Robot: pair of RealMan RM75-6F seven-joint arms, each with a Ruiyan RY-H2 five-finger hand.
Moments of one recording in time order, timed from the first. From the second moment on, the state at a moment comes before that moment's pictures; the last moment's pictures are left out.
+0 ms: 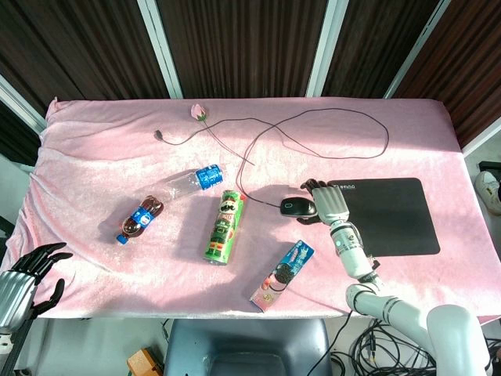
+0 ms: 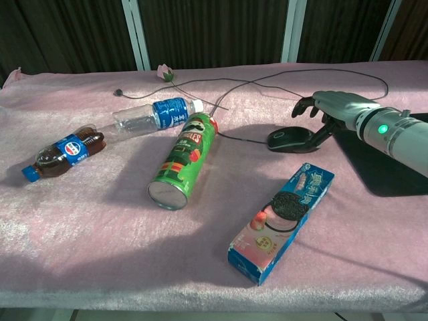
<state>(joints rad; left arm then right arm) -0.10 -1.09 0.04 -1.51 1.71 1.59 -0.24 0.76 -1.81 0.28 -0.86 -1.16 0.81 -0.10</state>
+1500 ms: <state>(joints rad) -0.09 -1.08 0.04 -1.51 1.71 1.61 -0.25 0.57 -1.78 0.25 -0.72 -1.20 1.12 -0.07</state>
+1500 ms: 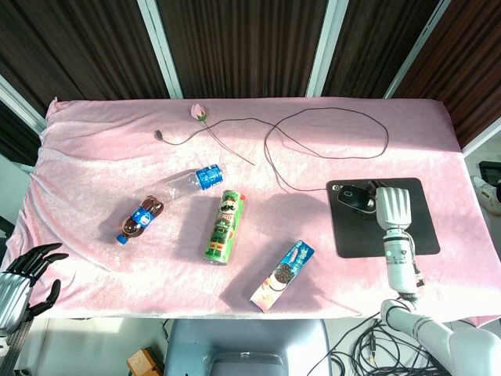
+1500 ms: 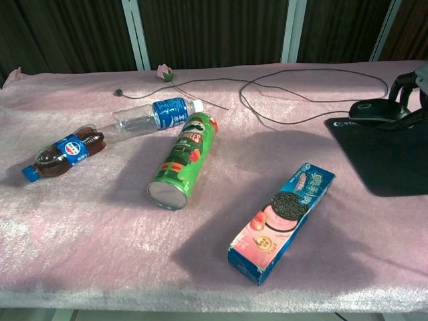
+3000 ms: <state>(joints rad) -0.09 -1.09 0.04 -1.52 1.71 1.60 -0.19 0.10 -1.30 0.07 -1.65 -1.32 1.54 -0.20</state>
